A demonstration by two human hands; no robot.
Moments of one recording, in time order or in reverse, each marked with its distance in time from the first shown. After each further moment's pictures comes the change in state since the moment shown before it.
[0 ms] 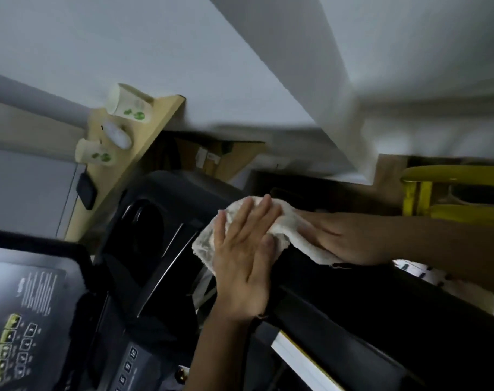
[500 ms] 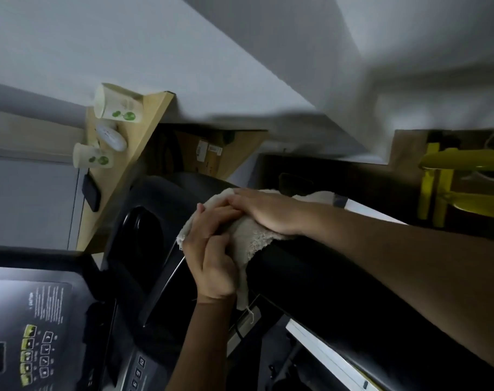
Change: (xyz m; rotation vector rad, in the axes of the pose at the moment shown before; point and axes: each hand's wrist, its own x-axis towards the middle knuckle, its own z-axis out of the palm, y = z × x) left_hand 0.038 -0.029 -0.008 -0.287 0.313 -0.151; right_hand 0.079 -0.057 -0.016 0.359 0.038 -0.143
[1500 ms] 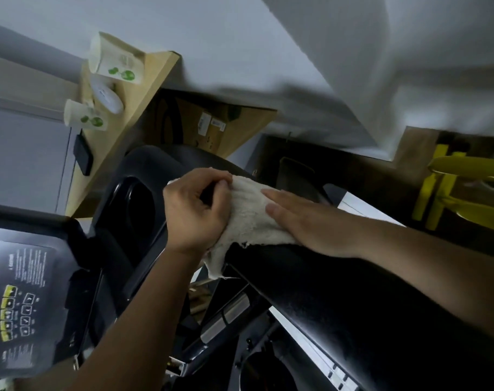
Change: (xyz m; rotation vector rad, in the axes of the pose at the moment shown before) left_hand 0.043 -0.010 -0.014 0.327 -0.056 0.156; right_hand -0.049 0.023 -0.008 -0.009 -0.149 0.178
